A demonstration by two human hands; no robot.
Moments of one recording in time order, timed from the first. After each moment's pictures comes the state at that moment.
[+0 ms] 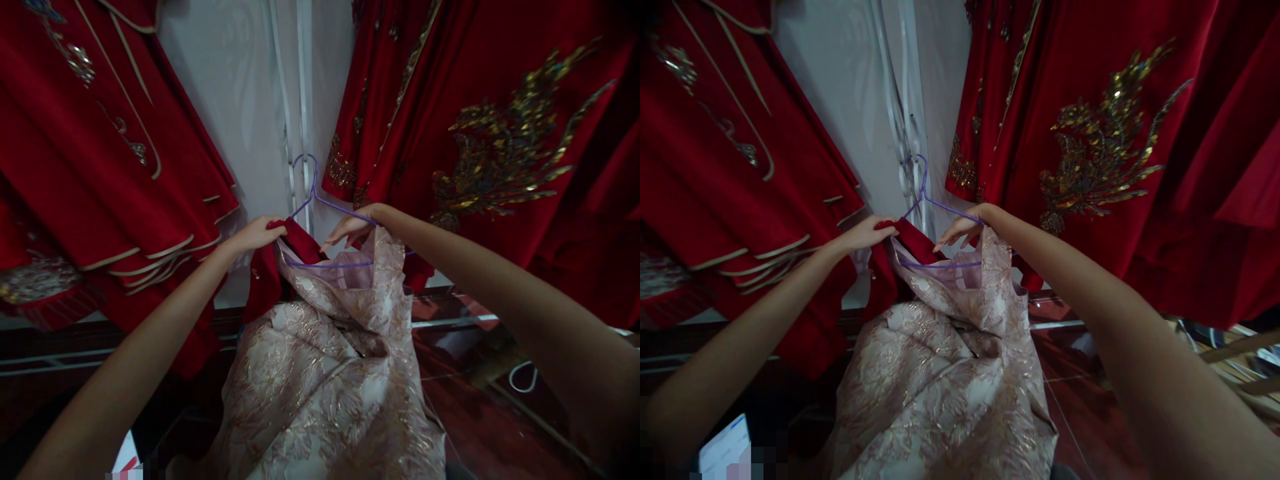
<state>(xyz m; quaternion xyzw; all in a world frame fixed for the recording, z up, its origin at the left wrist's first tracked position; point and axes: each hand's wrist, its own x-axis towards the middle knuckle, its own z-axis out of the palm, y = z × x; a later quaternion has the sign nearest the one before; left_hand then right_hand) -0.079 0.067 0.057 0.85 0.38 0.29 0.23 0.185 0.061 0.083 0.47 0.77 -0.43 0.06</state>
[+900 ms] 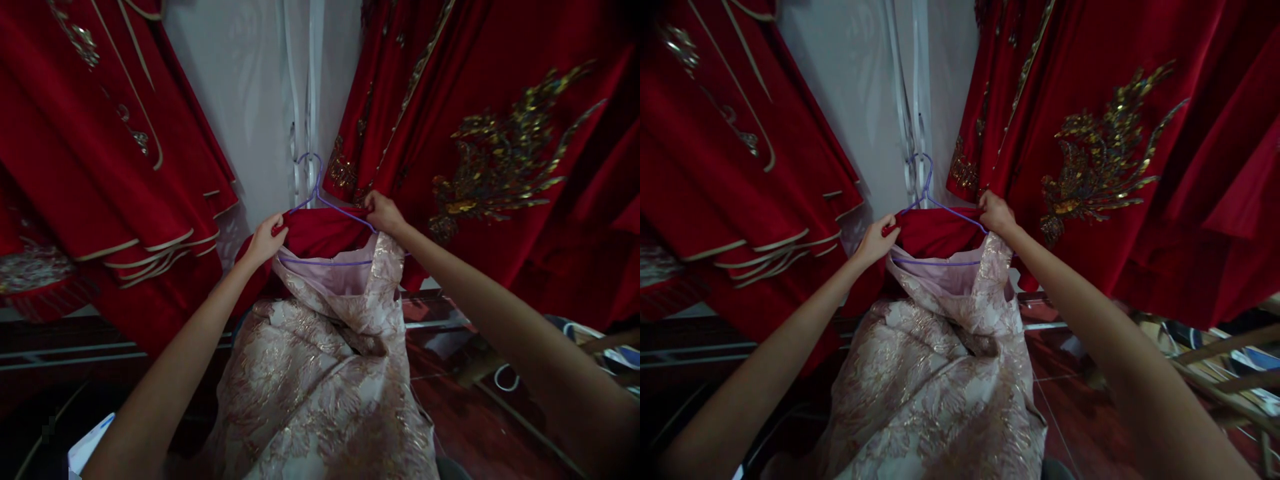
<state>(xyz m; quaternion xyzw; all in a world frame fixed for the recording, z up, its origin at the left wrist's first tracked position) -0.066 0.057 0.013 0.79 0.38 0.48 0.07 0.243 0.057 0.067 0.63 0.70 0.03 -0.32</state>
